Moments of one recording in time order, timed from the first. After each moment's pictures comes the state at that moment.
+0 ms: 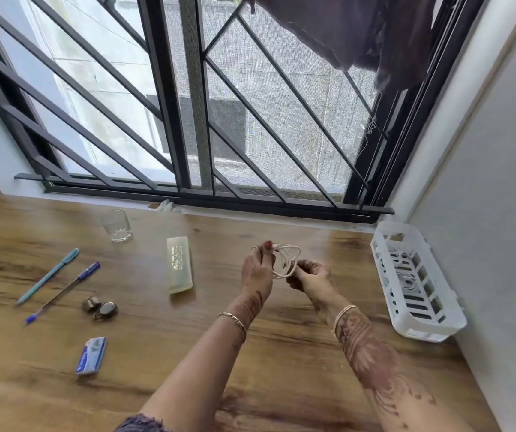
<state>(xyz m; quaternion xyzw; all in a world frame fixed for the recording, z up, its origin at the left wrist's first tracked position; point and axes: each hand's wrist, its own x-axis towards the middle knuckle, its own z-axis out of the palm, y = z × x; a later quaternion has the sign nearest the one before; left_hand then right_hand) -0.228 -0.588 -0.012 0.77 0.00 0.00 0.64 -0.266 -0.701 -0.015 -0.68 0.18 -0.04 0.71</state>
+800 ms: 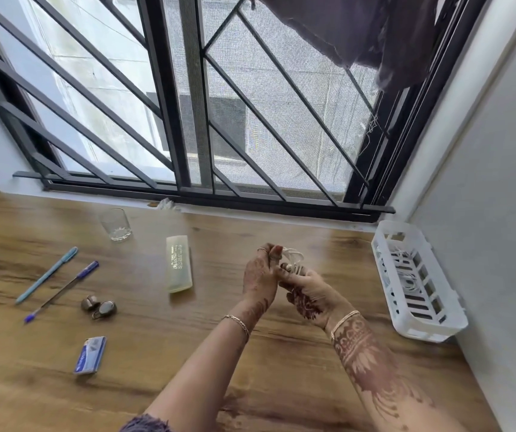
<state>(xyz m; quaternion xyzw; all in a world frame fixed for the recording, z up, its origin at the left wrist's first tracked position) -0.235 -0.589 -0.019 0.82 -0.08 0.04 0.57 -0.283 -0.692 -0.002 -0.58 0.13 0.14 0.79</state>
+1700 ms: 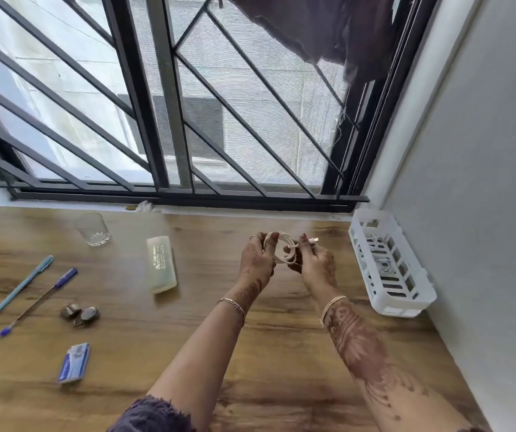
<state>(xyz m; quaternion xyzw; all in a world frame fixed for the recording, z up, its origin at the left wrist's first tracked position) -0.233 -0.606 0.000 0.77 -0.08 -0.05 0.64 -0.273 -0.712 -0.004 -0.69 0.26 -0.19 0.65</state>
